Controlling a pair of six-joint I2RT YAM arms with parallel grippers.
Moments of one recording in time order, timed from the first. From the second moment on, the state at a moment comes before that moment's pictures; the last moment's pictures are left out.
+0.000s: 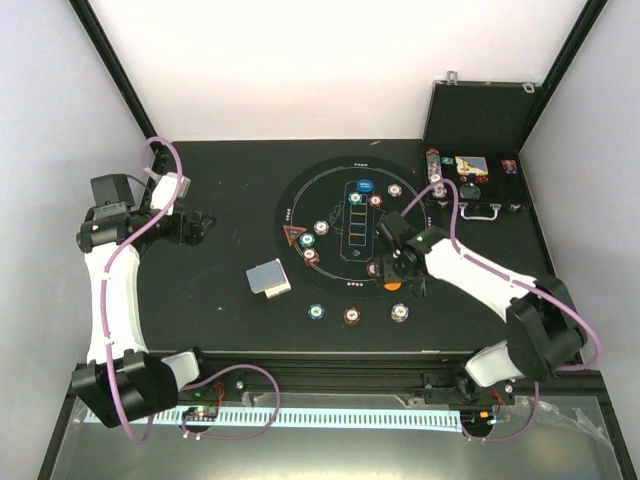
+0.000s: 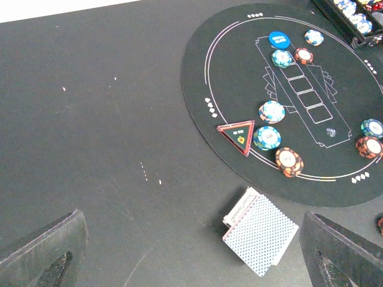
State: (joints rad) left arm 0.34 1.15 1.20 -0.94 0.66 0.43; right arm 0.61 1.50 1.04 -0.86 0.17 0.51
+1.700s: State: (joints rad) left arm 0.34 1.15 1.20 -0.95 0.71 0.46; right arm 0.74 1.44 0.71 -0.77 0.12 0.66
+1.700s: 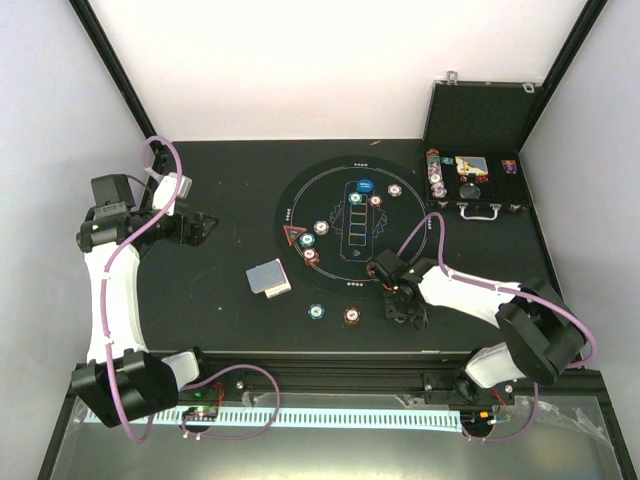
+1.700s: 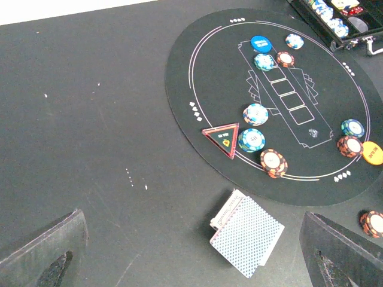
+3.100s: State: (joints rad) left arm 0.34 1.16 1.20 -0.95 0.73 0.48; right arm 0.67 1.41 1.03 -0.95 0.18 0.58
